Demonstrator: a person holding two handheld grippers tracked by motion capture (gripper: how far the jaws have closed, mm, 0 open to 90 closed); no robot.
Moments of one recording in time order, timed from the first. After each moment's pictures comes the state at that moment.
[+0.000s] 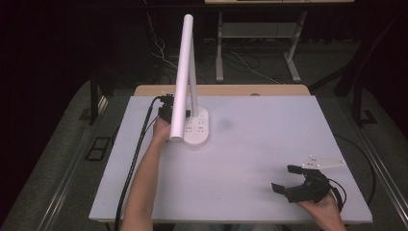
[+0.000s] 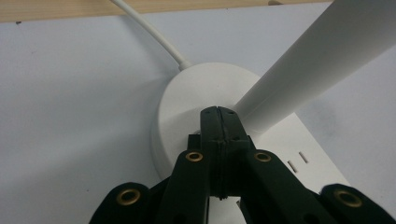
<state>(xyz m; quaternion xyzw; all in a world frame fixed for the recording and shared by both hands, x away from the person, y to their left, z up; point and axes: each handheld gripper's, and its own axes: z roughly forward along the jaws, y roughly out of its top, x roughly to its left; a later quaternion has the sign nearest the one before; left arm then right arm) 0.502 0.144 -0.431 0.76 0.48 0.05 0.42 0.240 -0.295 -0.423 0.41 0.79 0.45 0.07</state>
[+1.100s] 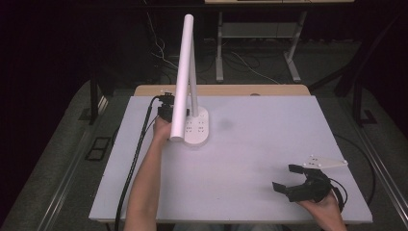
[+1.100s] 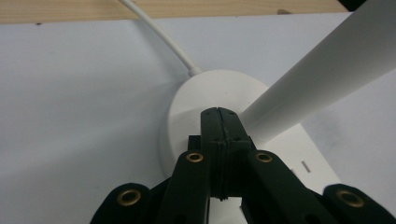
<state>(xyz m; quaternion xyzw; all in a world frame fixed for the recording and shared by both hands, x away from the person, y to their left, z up) 0.502 0.146 -0.426 0.75 0.50 0.06 0.42 0.240 -0.297 -0.422 0.41 0.79 0.45 0.08</state>
